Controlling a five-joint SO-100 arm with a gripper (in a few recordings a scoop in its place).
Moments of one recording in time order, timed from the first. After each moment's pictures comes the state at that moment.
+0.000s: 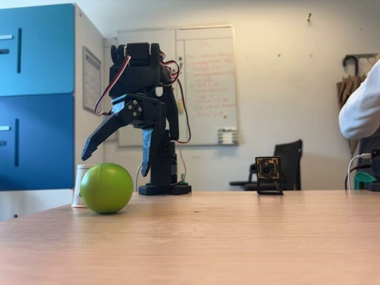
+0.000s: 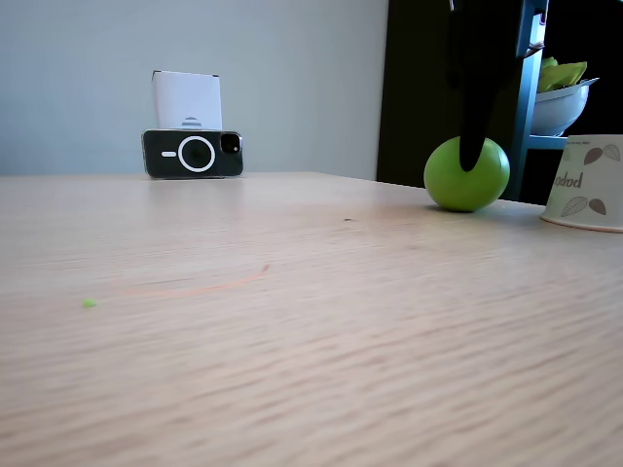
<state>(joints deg) 3.3 73.8 80.3 81.2 42.1</state>
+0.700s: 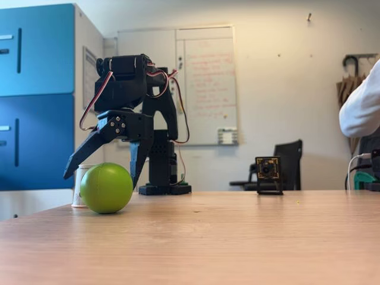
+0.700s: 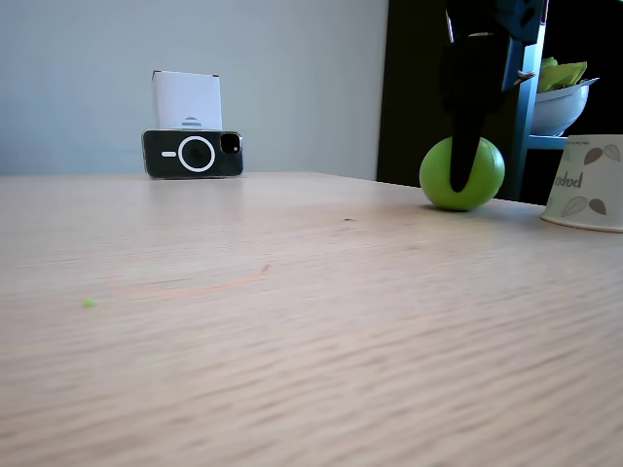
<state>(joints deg) 4.9 68.2 78.6 75.2 42.6</state>
